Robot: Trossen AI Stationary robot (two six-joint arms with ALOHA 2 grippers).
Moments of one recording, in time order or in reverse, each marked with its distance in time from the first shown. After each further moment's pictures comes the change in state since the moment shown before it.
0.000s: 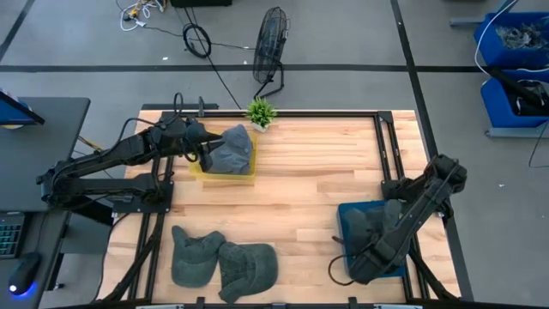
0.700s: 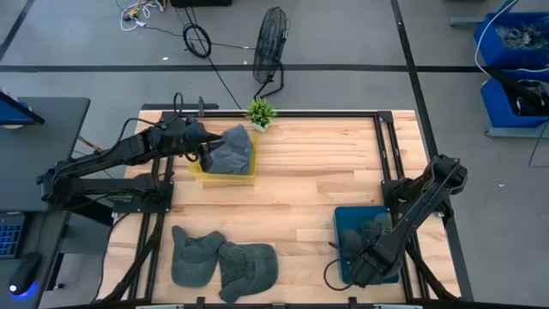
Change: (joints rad) left arm 0.000 0.000 0.000 -0.005 0.000 -0.032; right arm -0.007 -0.001 -0.168 0.378 -0.029 0.115
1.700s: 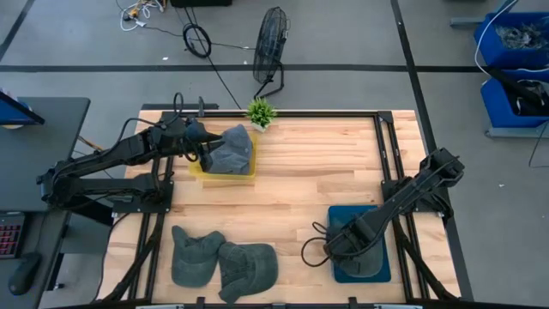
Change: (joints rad) left arm 0.000 0.000 0.000 -0.001 0.000 0.003; right arm -0.213 -0.027 0.008 0.107 -0.096 -0.058
